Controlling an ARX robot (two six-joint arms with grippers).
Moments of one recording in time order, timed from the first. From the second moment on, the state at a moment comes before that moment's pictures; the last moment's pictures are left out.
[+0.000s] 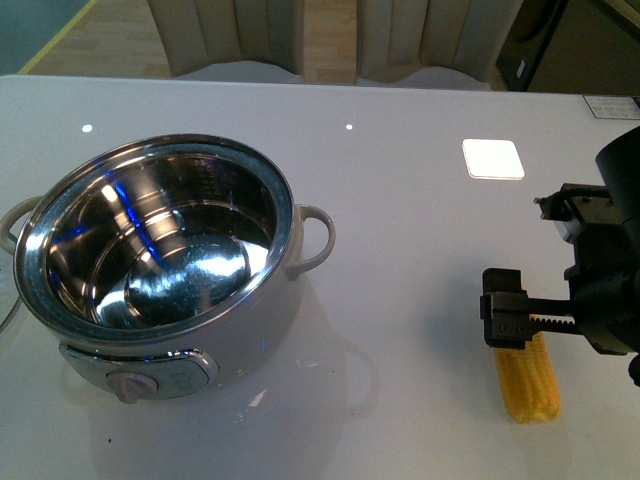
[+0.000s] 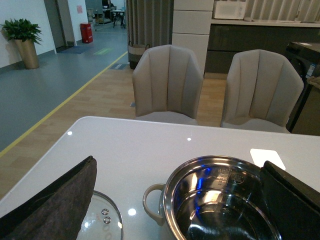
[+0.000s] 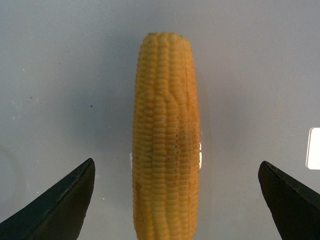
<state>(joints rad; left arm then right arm) 0.00 0.01 0.01 0.00 0.00 0.00 0.26 2.03 0.70 0.22 0.17 0.27</state>
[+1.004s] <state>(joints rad) 0.00 0.01 0.01 0.00 0.00 0.00 0.26 2.08 0.71 0.25 -0.03 0.37</state>
